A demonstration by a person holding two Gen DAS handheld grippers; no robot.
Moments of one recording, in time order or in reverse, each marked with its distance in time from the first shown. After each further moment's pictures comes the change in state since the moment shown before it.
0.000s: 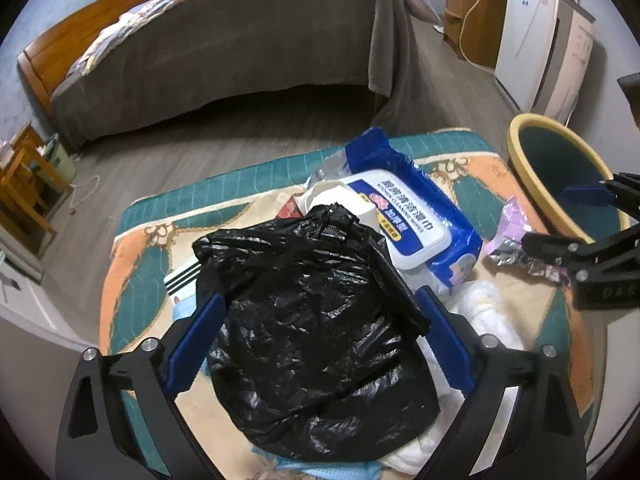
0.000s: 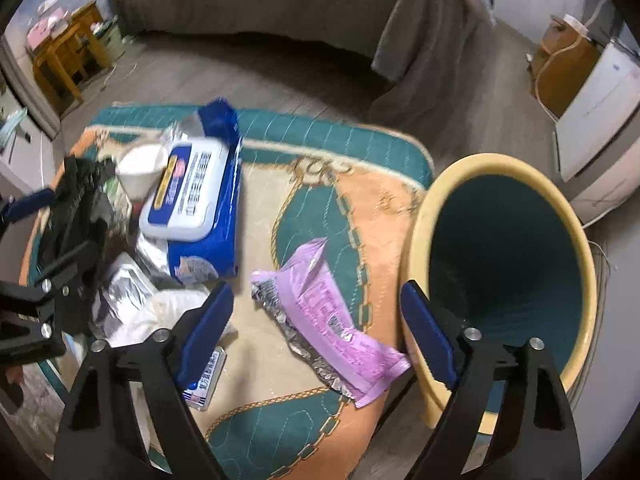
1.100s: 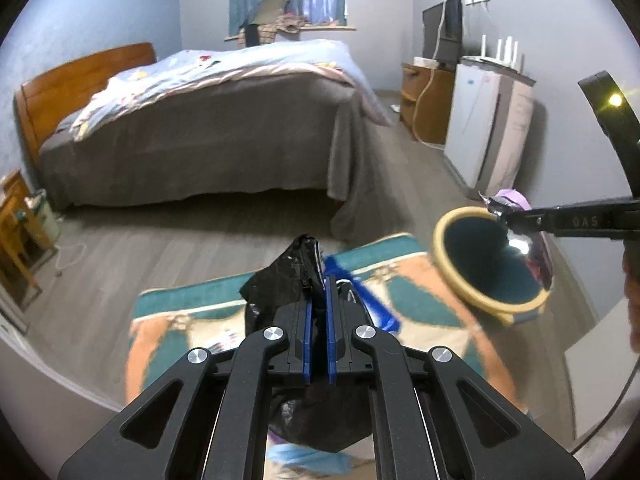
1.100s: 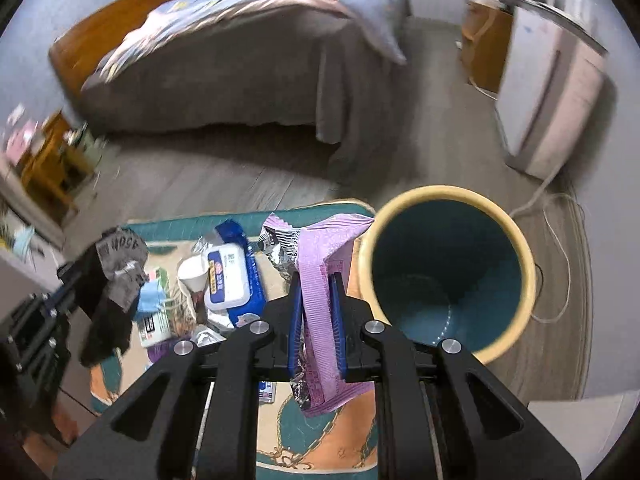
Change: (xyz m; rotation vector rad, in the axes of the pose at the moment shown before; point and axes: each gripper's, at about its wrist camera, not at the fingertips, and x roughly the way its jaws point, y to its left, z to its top) left arm -0.124 0.006 0.025 0.023 -0.316 -0.150; right arm -0.145 -0.030 0.005 0.342 -0.188 -0.010
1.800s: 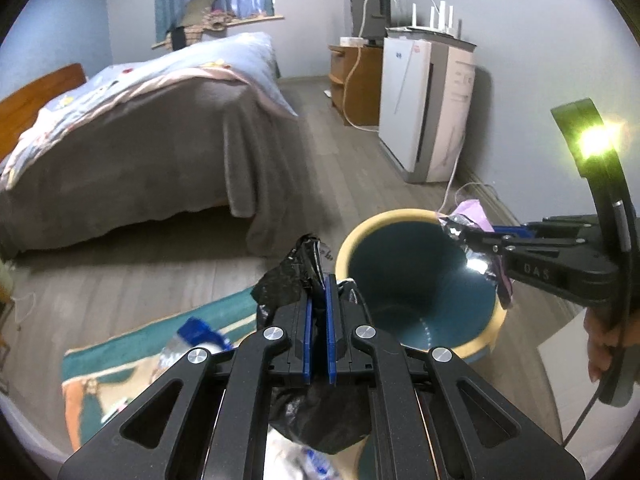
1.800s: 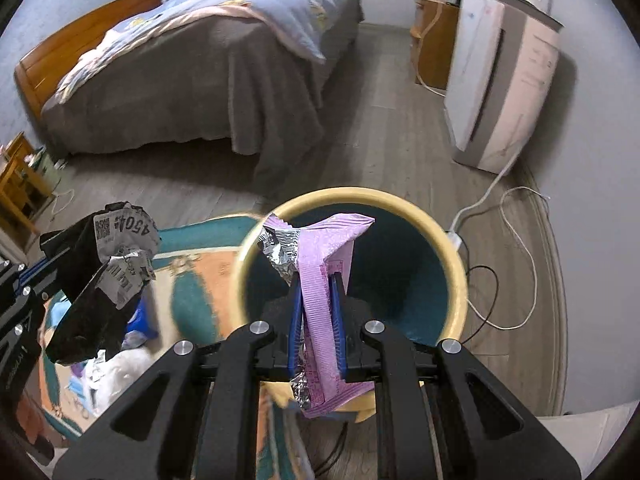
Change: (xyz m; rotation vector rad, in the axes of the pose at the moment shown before) left arm 0.084 -0.130 0.055 0.161 0.045 -0.162; right arm 0.030 -0.115 -0.005 0.045 -0.053 -0.131
